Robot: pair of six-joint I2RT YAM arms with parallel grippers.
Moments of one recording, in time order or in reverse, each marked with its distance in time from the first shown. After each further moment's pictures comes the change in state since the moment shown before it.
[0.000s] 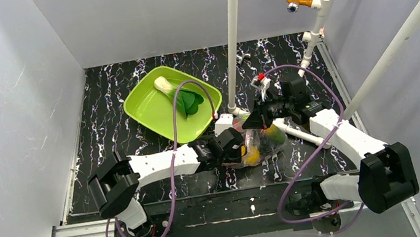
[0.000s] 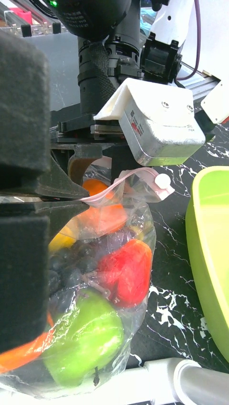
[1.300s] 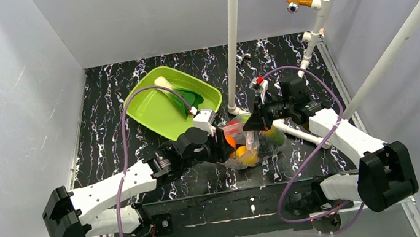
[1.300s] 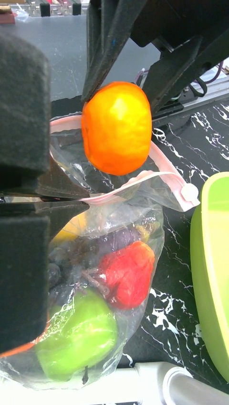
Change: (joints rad) left arm 0.047 -0.447 -0.165 0.103 0.219 0.106; right arm 0.000 0.012 0.000 -0.027 -0.038 -0.116
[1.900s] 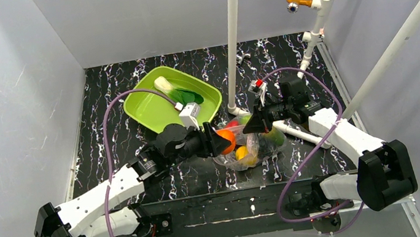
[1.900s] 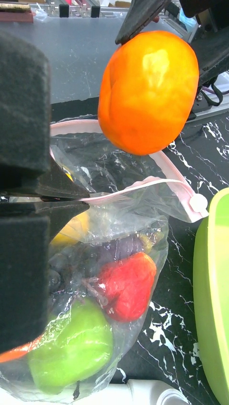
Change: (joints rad) left arm 0.127 -0.138 -0.064 0.103 0.201 -0.084; right arm 0.000 0.010 0.000 -0.030 -0.067 -0.077
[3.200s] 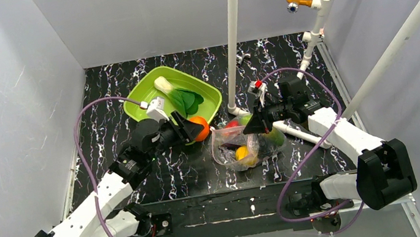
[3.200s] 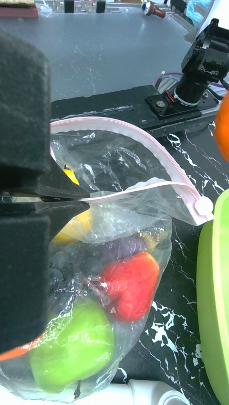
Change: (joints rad) left arm 0.270 -0.140 -0.052 -0.047 0.036 -0.105; right arm 0.000 0.008 0.007 -0.026 0.000 -0.040
